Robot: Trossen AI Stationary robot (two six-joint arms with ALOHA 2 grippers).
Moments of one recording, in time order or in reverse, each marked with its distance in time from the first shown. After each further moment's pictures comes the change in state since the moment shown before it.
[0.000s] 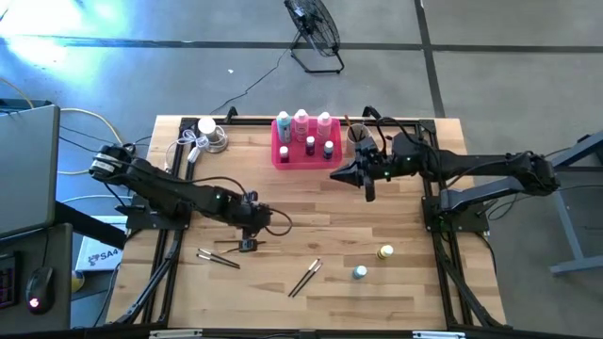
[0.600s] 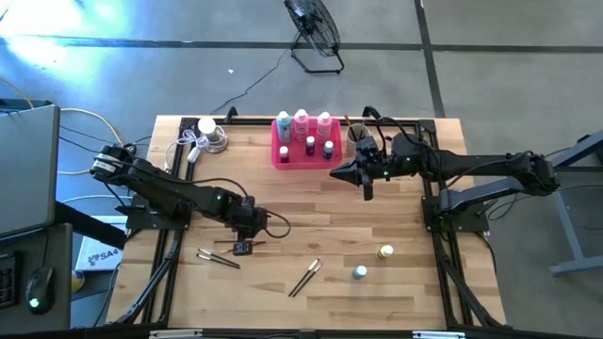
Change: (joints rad) left arm 0.001 0.008 -0.001 -0.057 0.110 -0.018; right arm 0.000 0.001 0.000 -0.010 0.042 0.002
